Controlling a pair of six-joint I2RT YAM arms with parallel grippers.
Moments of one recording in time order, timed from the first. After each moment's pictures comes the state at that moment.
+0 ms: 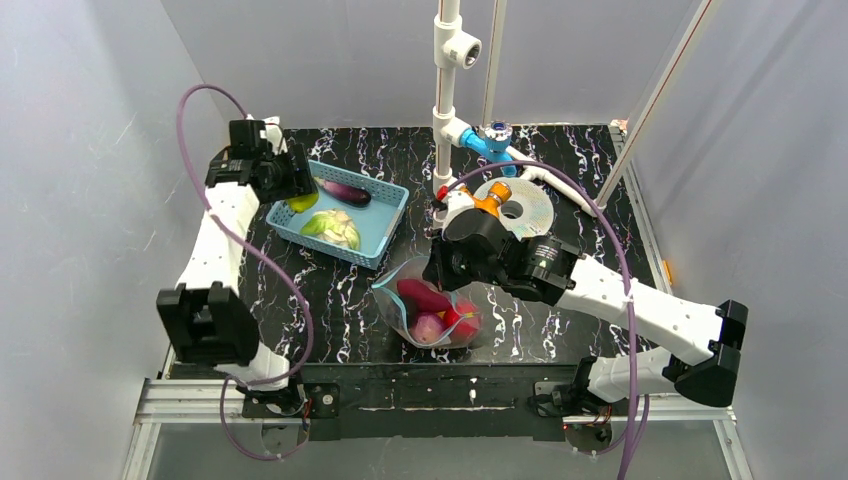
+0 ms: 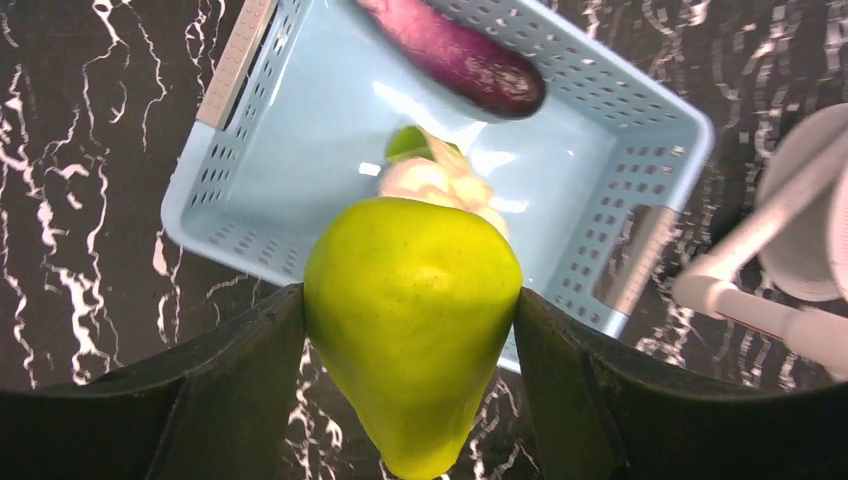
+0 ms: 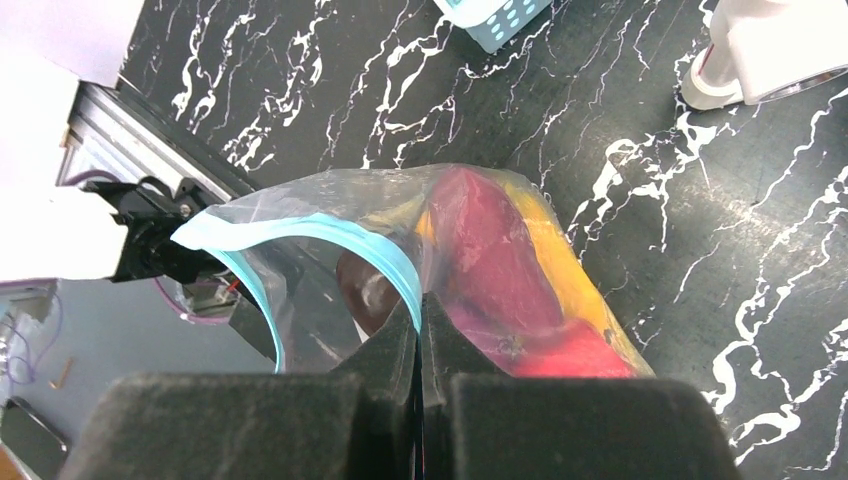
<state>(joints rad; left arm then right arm) 0.04 1.56 1.47 -0.79 0.14 -0.15 1.13 1.27 1.30 -0.69 0.15 0.61</state>
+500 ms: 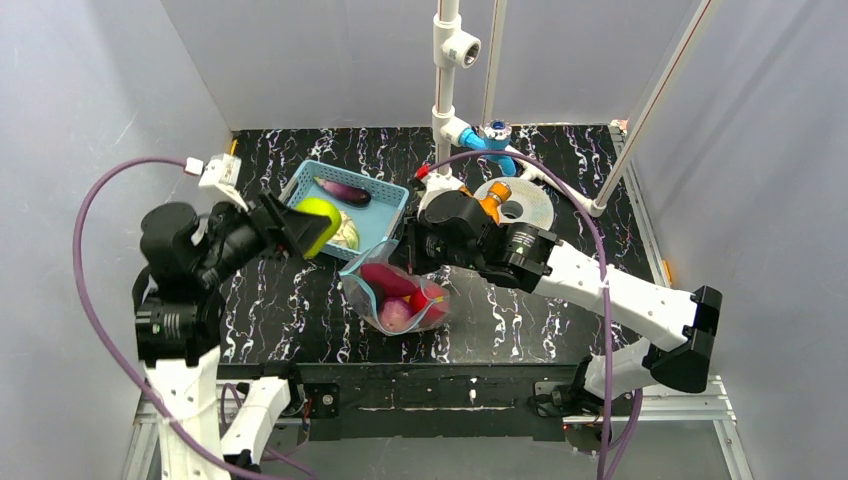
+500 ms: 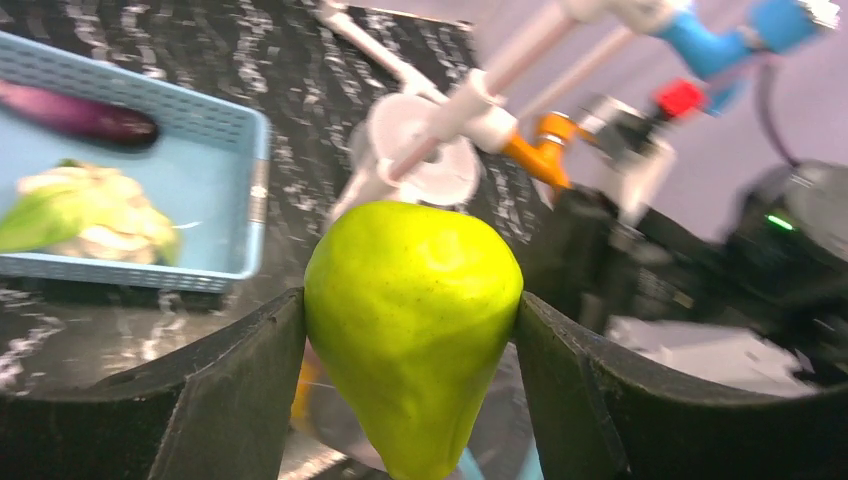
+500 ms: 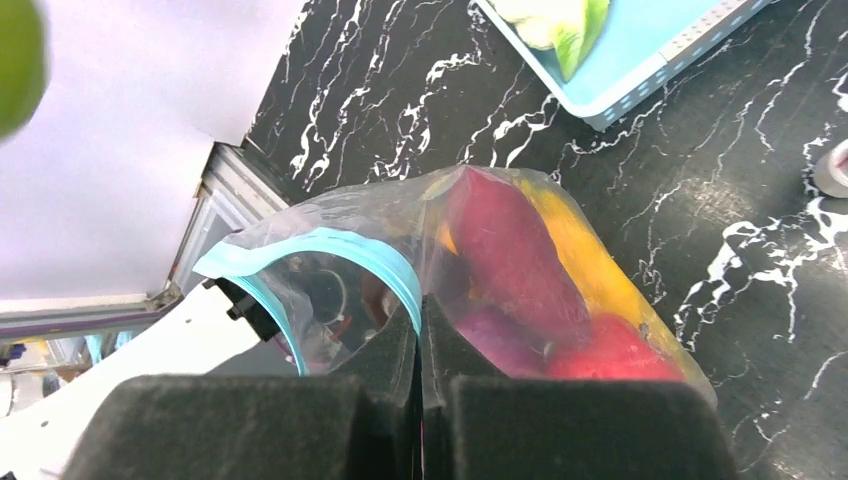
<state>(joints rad) 0.04 0.81 1.38 -0.87 0.58 -0.42 1.14 1.39 1.45 -0.58 0.10 0.70</state>
